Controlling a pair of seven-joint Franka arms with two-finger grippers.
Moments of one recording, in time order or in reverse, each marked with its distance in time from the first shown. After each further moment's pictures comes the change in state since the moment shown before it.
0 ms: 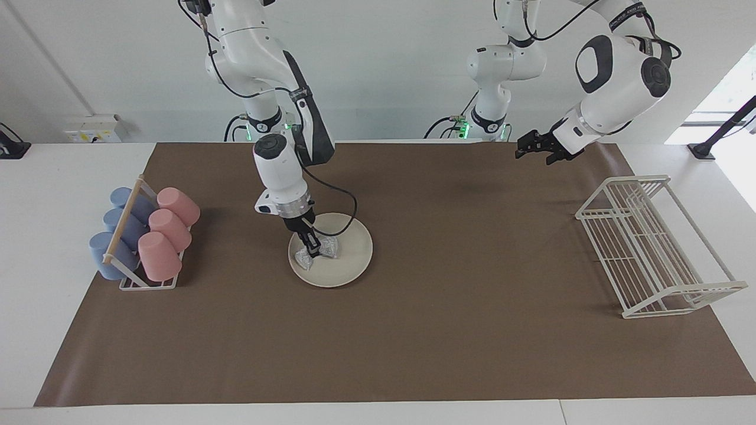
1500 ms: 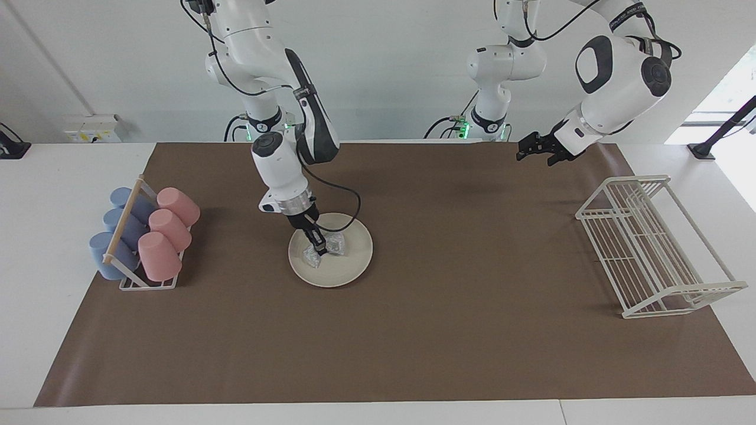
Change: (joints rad) left arm 0.000 0.001 0.000 0.000 0.001 0.017 -0.029; right arm 0.049 -0.009 -0.002 -0.033 0.192 0.063 -0.122
